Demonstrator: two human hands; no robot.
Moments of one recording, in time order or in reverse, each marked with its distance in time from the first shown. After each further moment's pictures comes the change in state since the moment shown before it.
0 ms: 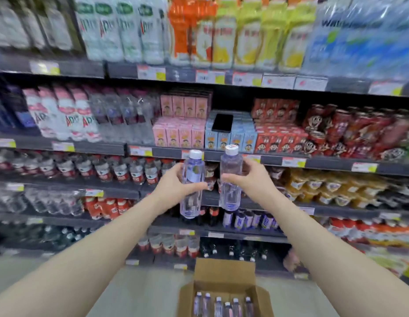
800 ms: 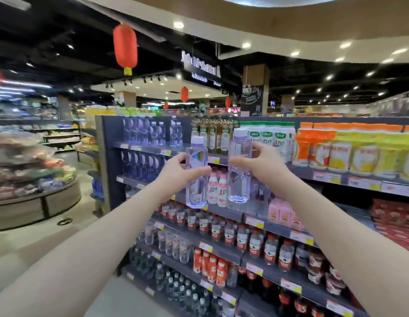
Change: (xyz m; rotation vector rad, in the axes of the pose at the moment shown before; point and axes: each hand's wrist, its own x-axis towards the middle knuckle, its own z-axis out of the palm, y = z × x) left_hand -0.256 0.141 -0.315 0.001 0.602 0.182; right_hand -0.095 -0.377 0.126 0.104 -0.216 -0.554
